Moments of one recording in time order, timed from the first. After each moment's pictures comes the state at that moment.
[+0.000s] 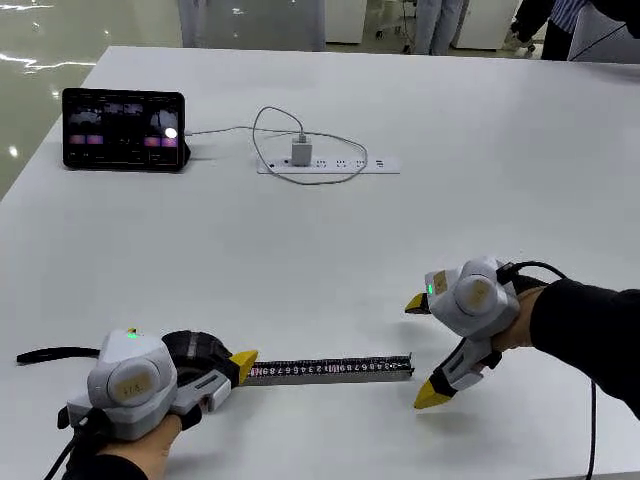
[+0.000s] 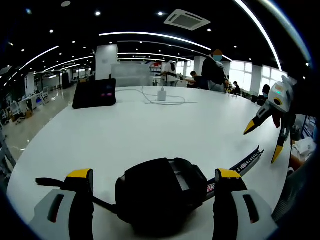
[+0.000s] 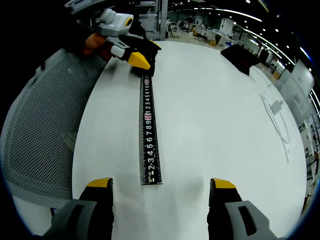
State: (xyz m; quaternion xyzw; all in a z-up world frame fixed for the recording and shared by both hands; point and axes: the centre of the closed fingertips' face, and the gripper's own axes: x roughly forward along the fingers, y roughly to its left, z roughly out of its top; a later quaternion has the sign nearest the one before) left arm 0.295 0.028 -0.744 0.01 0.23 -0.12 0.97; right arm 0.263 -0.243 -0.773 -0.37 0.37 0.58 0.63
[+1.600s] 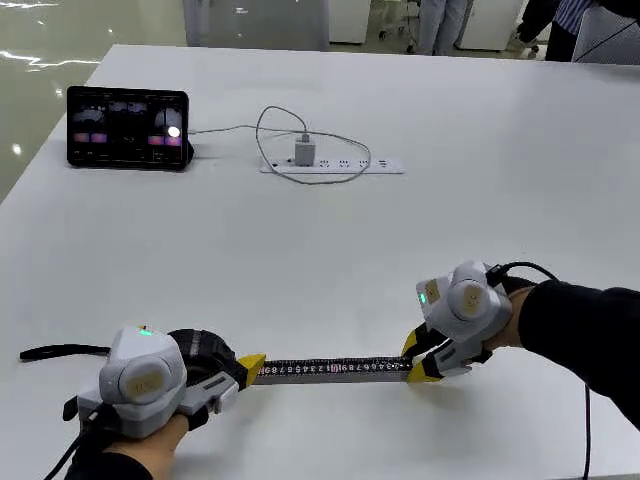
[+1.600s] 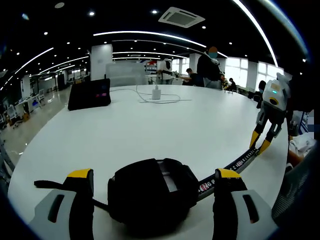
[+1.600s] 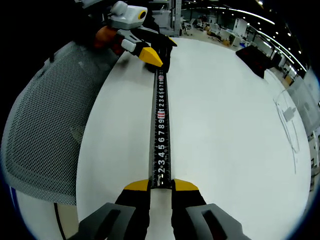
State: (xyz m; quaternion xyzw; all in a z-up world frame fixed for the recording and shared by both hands) left arm 0.293 0.019 -0.744 0.01 0.23 -0.13 0.96; right arm 0.252 -0.238 -0.780 -0.38 0.38 0.61 0.58
